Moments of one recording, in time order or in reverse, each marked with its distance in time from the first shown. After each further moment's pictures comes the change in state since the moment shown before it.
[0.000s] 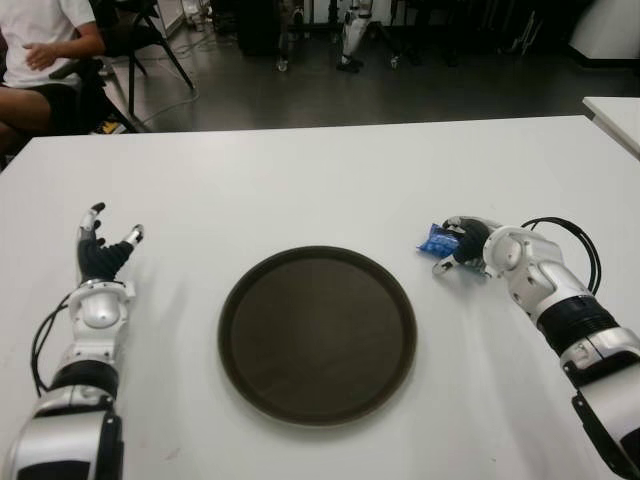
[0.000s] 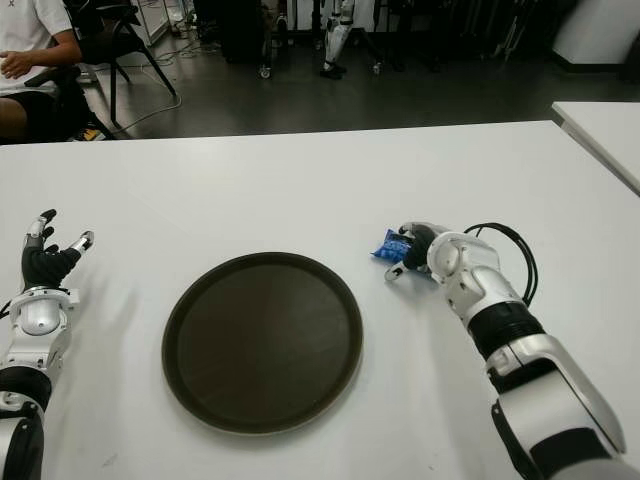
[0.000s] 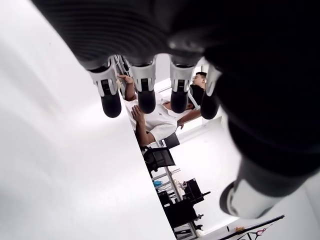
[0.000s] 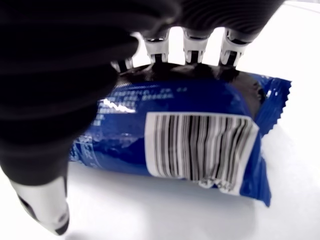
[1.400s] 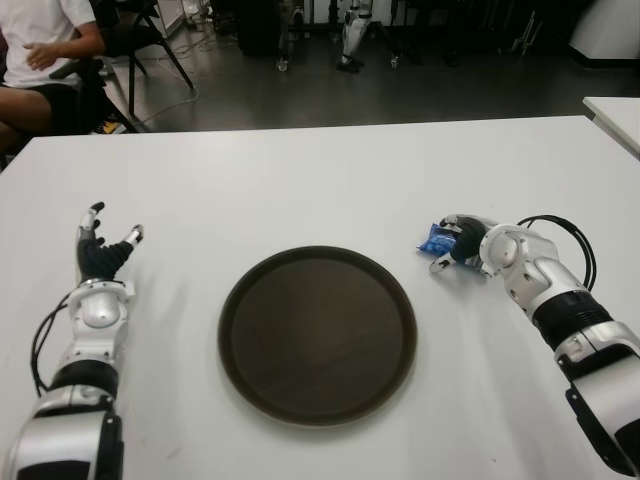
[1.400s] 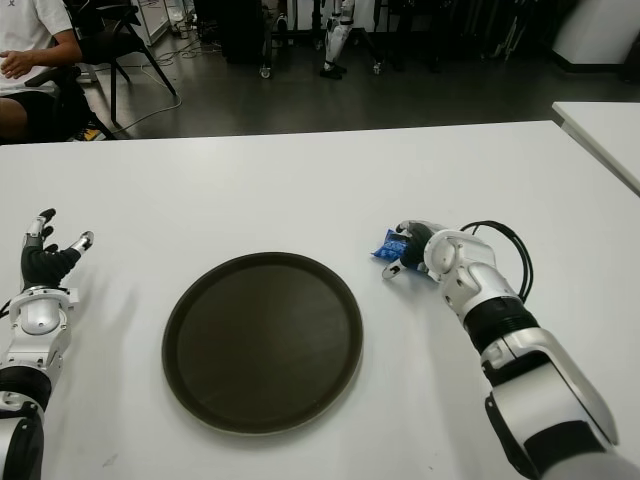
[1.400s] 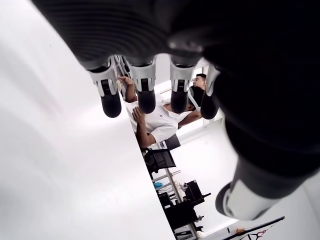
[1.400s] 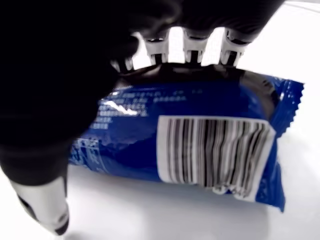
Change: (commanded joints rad) left arm 0.007 0.007 -0.004 0.005 0.006 -0.031 -0.009; right arm -0.030 0.020 0.003 0.069 -0.002 0.018 0.002
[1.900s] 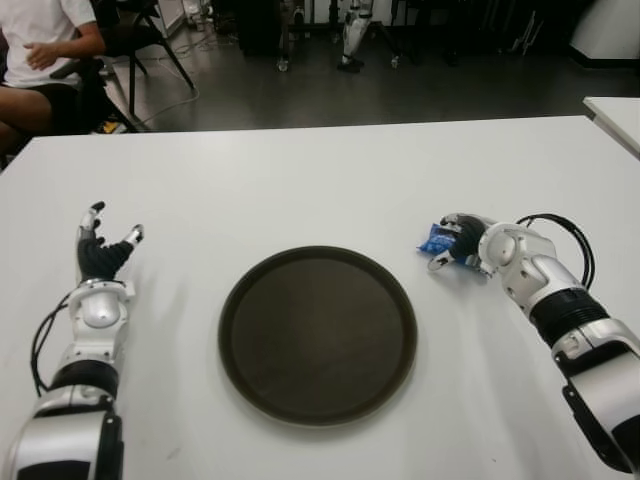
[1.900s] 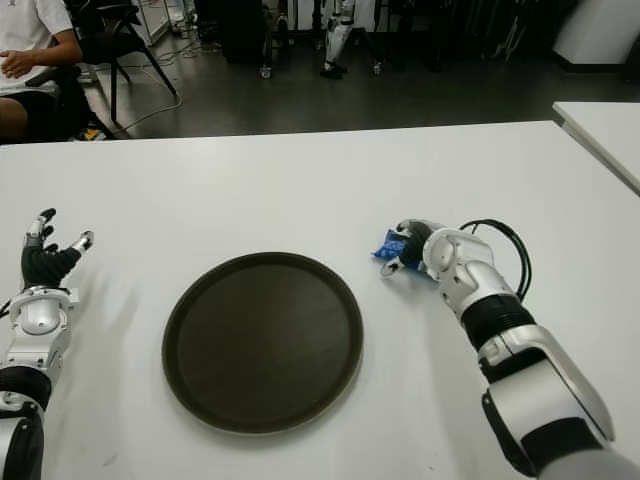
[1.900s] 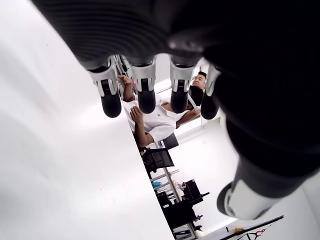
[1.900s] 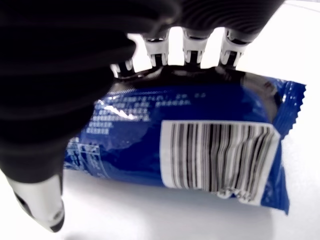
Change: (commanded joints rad) left arm -0.002 -0.001 0.006 0.001 -0.004 0.017 0.011; right arm 0.011 -0.012 -0.001 -0.019 -0.008 0.016 -0.021
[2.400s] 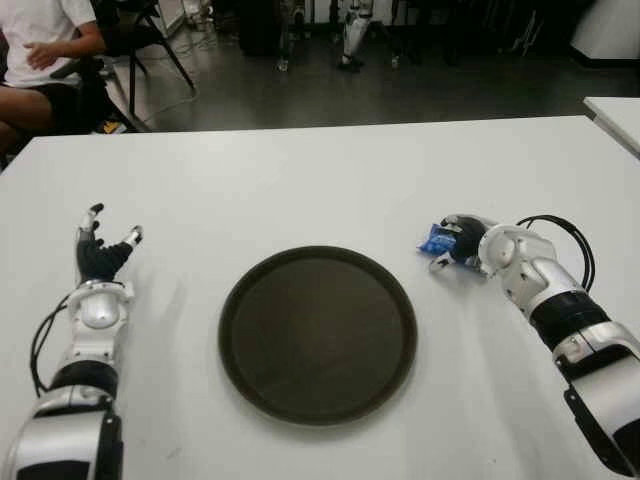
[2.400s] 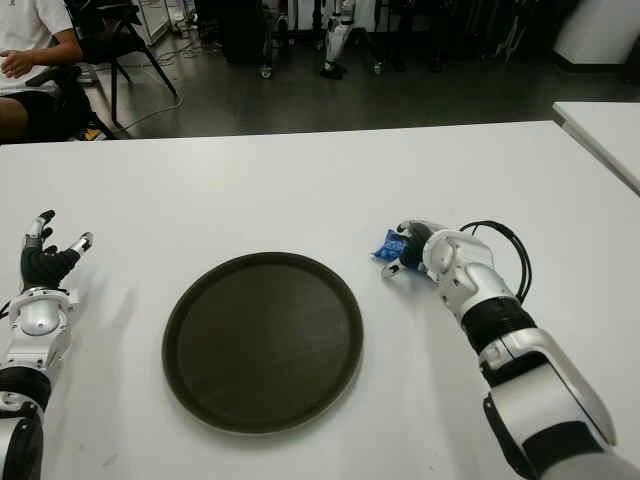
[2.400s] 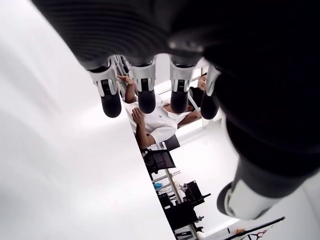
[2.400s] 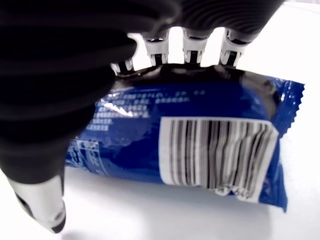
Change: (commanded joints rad) left arm -0.006 0.009 0.000 0.015 -0.002 0.001 -0.013; right arm 0.015 -0.017 -0.014 -0.036 -0.005 0.023 -0.007
